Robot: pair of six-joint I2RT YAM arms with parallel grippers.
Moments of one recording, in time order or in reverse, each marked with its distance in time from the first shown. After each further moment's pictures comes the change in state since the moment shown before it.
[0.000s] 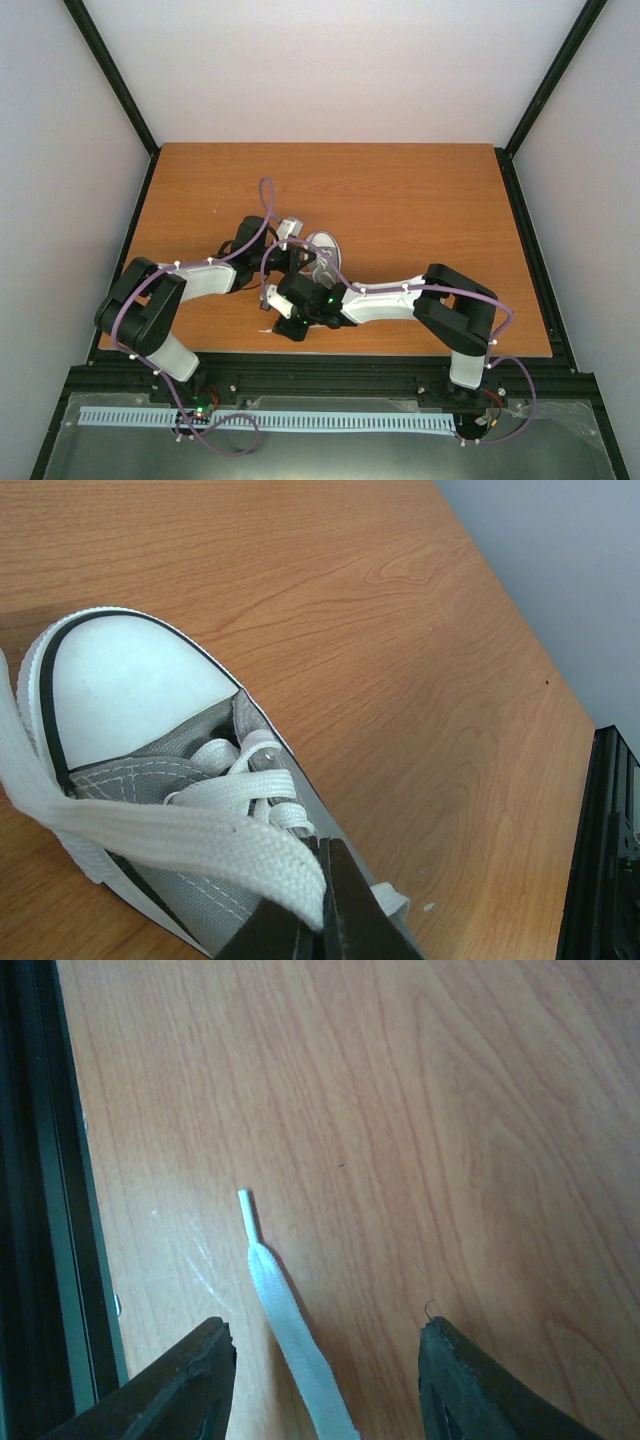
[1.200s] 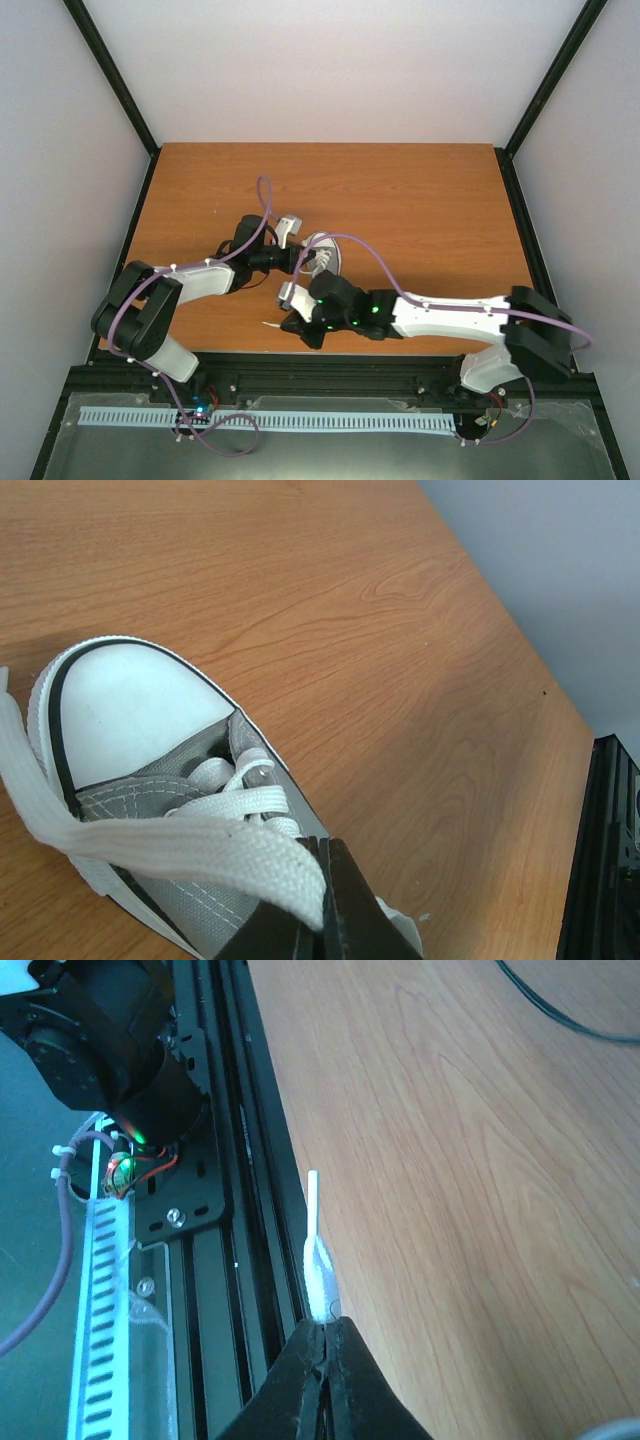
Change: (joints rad) left arm 0.000 -0.024 0.000 -0.002 -0.014 0.000; right arm 0.032 -0.379 -0.168 0.033 -0.116 0.116
